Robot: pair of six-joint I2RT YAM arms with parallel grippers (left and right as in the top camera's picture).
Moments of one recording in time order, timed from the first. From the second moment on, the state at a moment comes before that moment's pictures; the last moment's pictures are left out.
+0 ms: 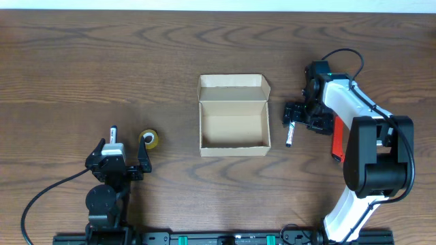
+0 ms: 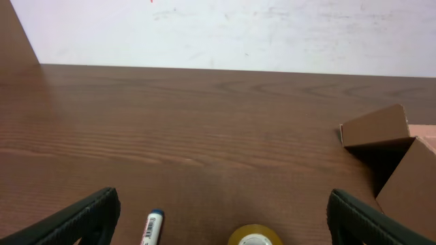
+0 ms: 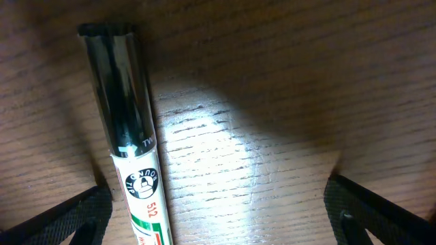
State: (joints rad) left arm -0.02 0.08 0.02 -0.11 -0.04 -0.03; right arm 0.04 1.97 1.26 -0.91 -0.02 0.31
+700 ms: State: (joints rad) left arm -0.02 0.08 0.02 -0.11 -0.04 -0.03; right arm 0.06 1.97 1.26 -0.89 -0.02 0.33
